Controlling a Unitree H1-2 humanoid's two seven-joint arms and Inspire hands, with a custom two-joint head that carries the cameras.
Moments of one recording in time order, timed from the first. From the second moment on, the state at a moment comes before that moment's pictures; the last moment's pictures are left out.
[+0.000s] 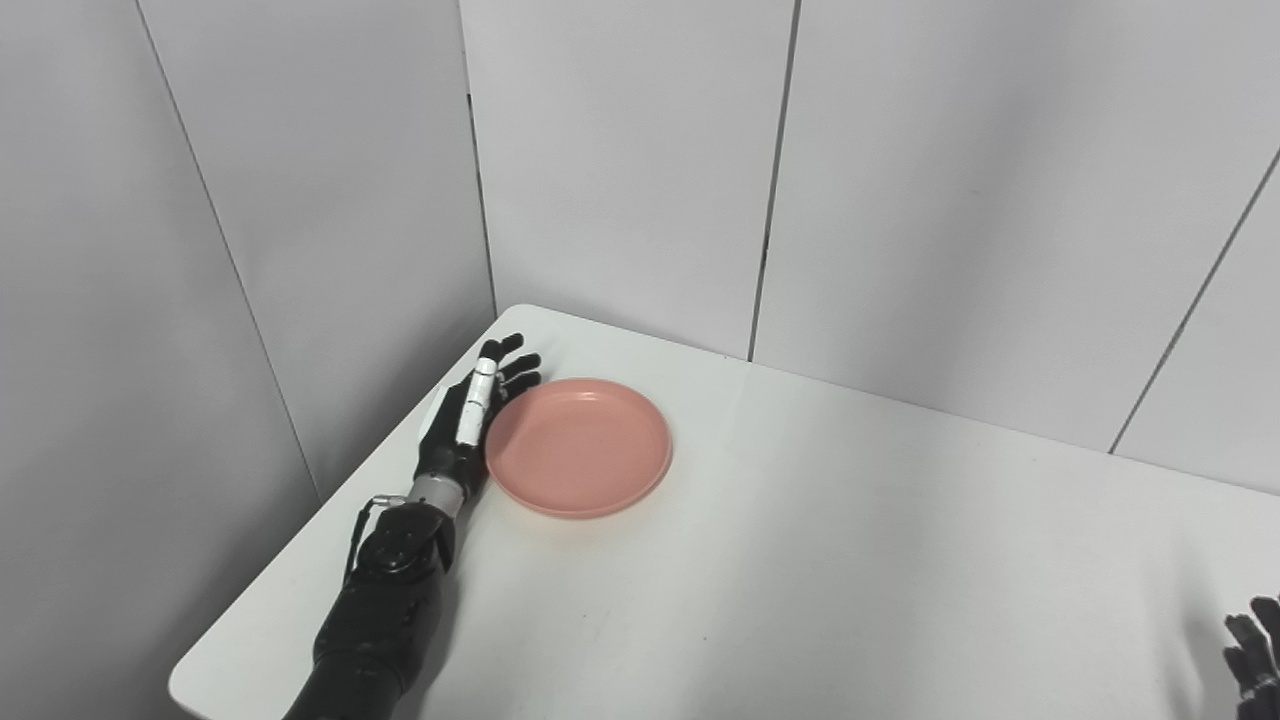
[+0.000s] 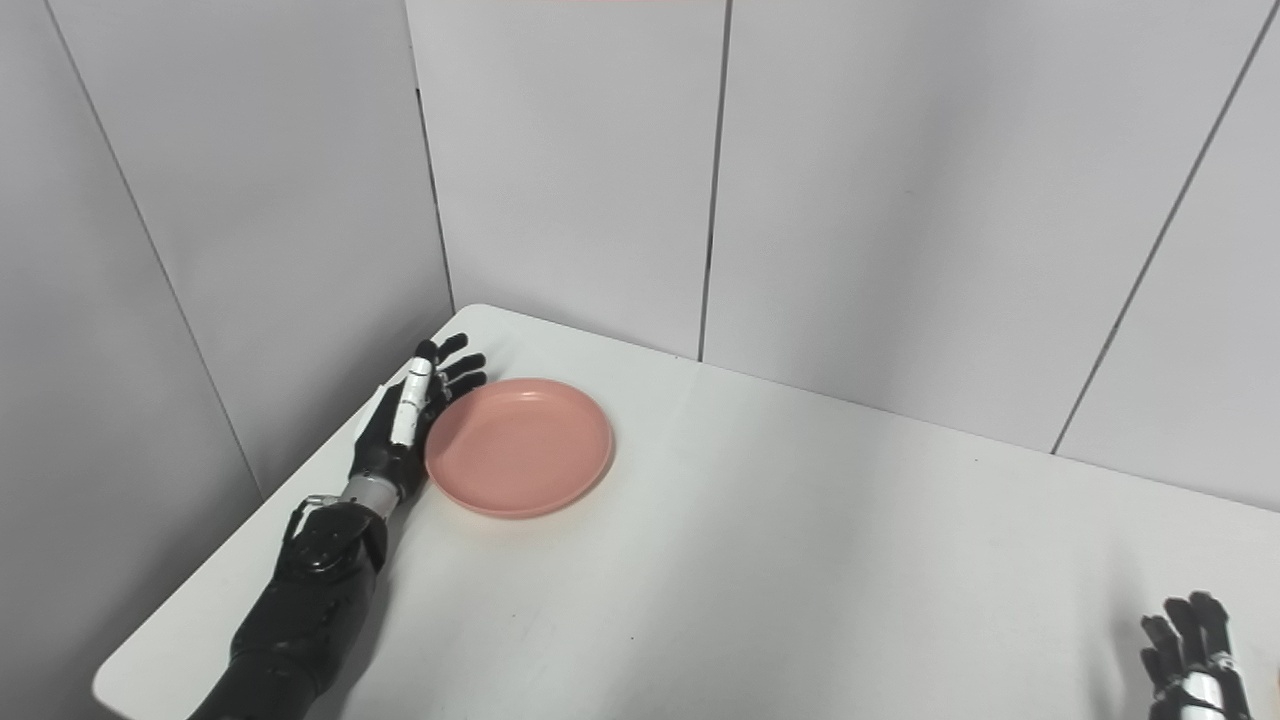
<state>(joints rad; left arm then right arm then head) -0.49 0.32 0.24 0.72 -0.22 -0.26 -0.10 -0.05 -0.12 -0.13 -0.10 0.24 -0.11 0.10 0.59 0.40</state>
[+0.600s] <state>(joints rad) -0.49 0.24 0.17 0.65 -0.19 -0.25 -0.12 -0.06 -0.11 -0.14 -0.10 0.24 -0.11 0.10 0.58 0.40</state>
